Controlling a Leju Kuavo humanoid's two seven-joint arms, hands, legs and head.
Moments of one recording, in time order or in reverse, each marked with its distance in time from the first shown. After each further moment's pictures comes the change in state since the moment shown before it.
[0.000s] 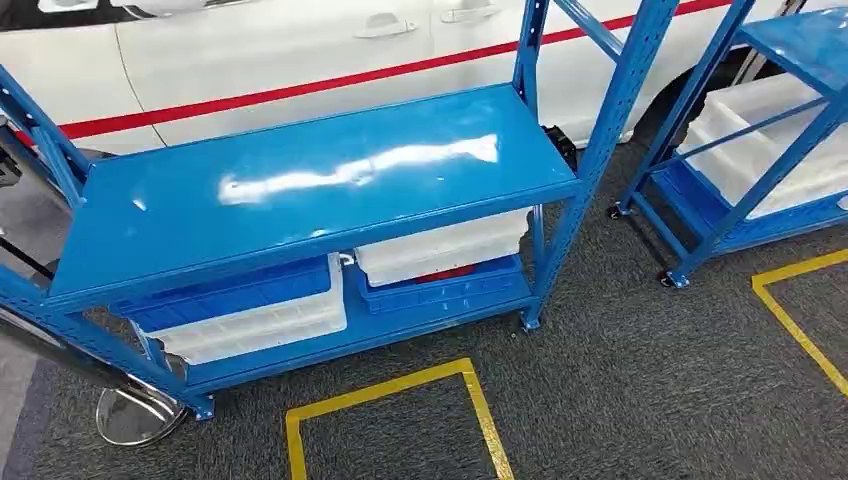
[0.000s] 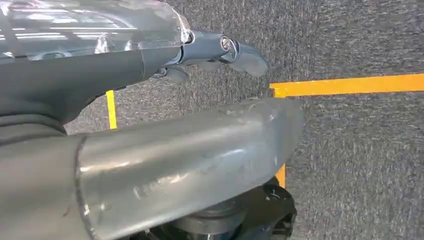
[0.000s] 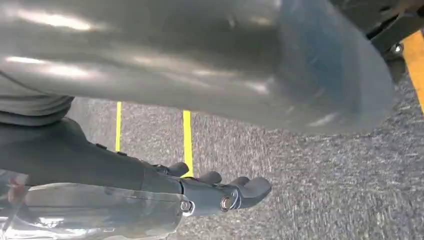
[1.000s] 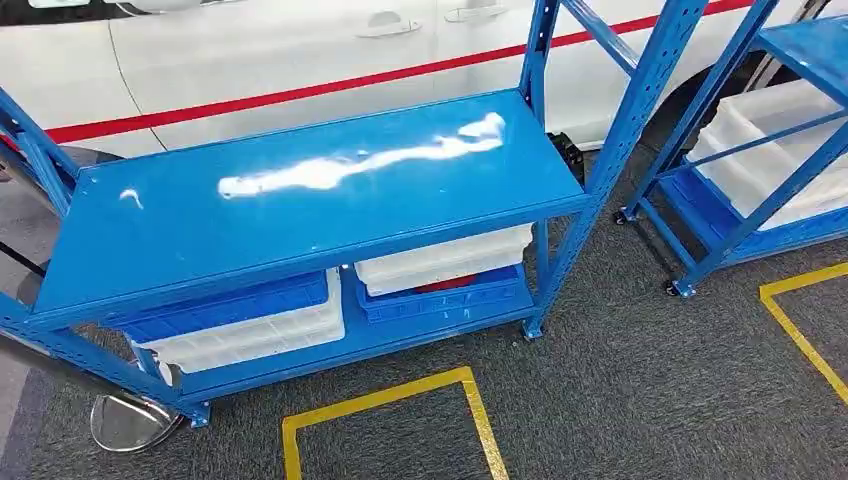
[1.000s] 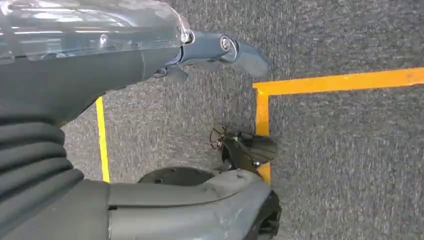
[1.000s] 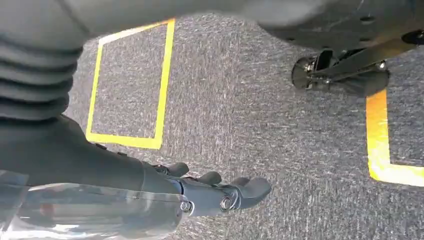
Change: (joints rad) left arm -0.070 -0.002 0.040 0.115 -0.087 0.010 -0.100; right arm -0.068 0.002 -0.060 0.116 0.216 0.062 -0.249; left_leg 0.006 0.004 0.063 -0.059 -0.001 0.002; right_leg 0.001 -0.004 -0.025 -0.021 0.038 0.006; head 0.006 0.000
